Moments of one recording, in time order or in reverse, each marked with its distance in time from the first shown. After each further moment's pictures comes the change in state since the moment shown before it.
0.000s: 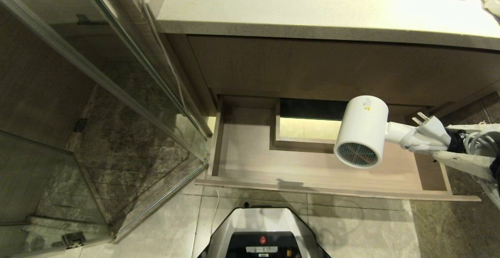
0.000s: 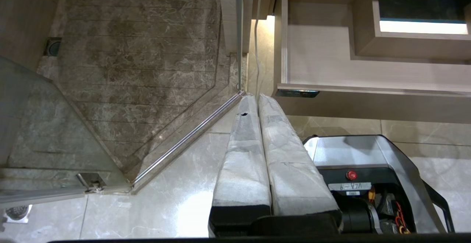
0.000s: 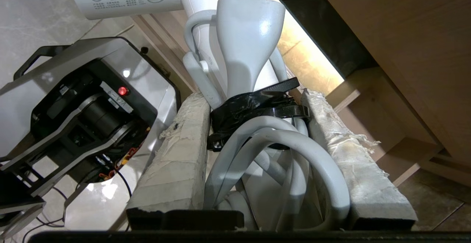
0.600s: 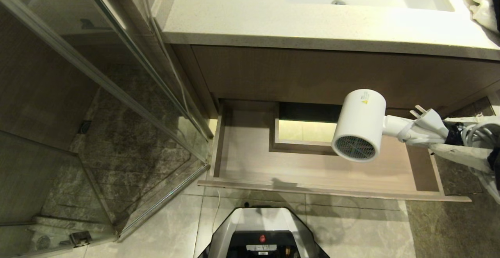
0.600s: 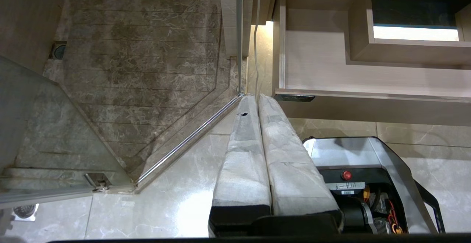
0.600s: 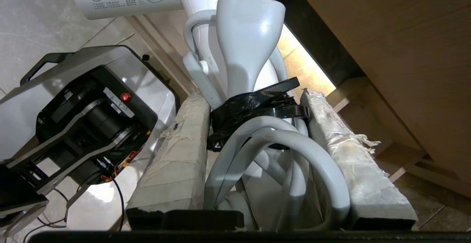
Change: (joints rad) left arm 0.000 0.000 0.000 0.000 0.000 0.000; right arm 0.010 0.020 -0.034 -0.001 0.000 0.000
